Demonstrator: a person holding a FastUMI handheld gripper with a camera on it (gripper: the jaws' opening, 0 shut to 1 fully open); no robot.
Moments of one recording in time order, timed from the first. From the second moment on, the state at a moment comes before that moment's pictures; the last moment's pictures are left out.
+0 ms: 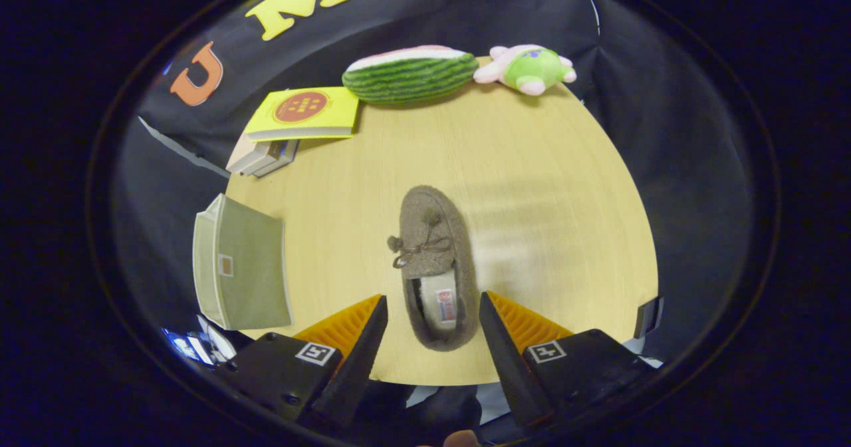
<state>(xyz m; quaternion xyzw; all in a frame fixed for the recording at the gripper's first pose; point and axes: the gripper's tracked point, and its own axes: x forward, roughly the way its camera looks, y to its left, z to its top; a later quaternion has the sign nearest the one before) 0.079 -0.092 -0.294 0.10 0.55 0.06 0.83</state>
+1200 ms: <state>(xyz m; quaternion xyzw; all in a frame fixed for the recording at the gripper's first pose) 0.071 -0.082 -0.380 0.16 0.63 0.08 0.75</state>
